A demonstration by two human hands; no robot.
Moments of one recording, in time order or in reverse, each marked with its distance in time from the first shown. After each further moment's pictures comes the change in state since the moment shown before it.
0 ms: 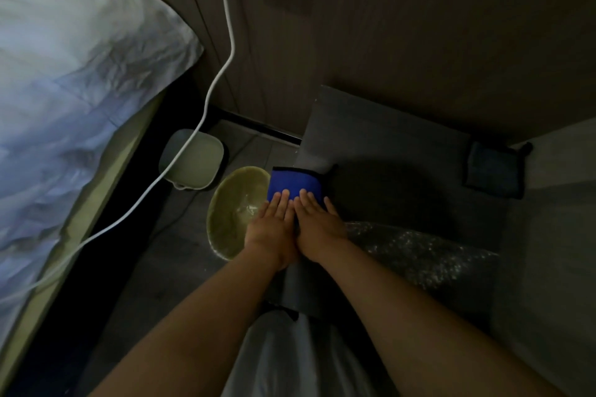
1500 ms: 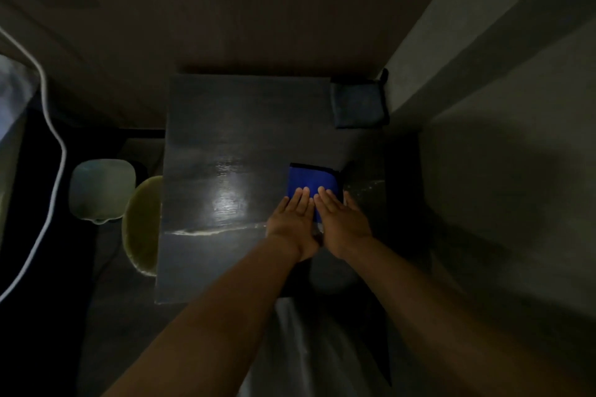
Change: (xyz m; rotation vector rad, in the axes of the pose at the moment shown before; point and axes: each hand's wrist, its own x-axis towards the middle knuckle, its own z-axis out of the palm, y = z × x) left_hand 0.028 0.224 0.009 0.244 -0.101 0.314; right_hand -0.108 0.193 0.097 0.179 0.074 0.268
